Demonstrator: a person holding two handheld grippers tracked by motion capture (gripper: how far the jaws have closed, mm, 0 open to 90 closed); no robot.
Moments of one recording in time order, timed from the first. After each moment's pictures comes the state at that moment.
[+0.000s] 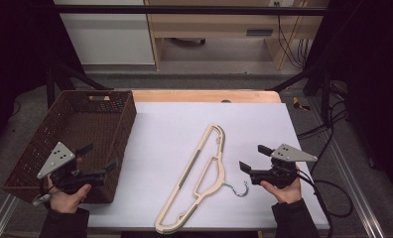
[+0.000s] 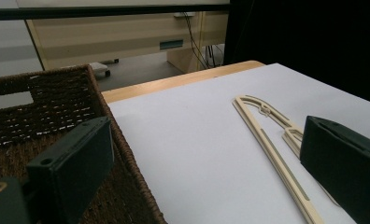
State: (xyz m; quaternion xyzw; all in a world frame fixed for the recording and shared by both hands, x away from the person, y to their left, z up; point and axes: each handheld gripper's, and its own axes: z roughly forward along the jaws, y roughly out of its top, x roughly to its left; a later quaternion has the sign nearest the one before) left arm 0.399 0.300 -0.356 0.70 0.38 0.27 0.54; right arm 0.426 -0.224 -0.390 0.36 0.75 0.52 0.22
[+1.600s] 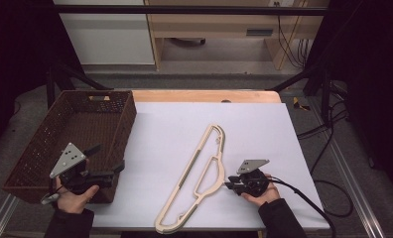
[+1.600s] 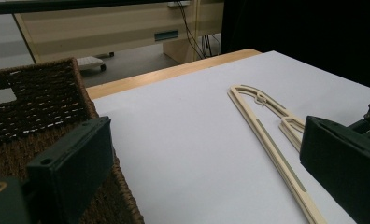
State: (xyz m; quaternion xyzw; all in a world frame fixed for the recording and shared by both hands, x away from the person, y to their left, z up) left arm 0.402 0.286 -0.361 0.72 0.37 0.27 0.52; right arm 0.446 -0.183 -0.472 0.30 0.87 0.37 0.09
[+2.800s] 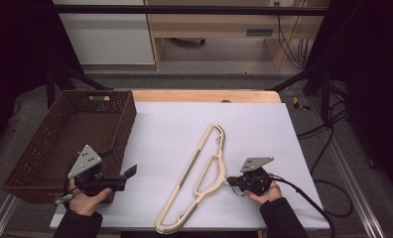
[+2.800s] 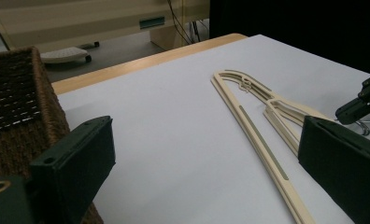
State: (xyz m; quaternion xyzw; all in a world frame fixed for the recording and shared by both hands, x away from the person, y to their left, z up) left arm 0.404 0.259 -0.371 0.74 0.36 0.25 0.51; right arm 0.447 -0.191 -0.462 0.29 0.87 0.39 0.08
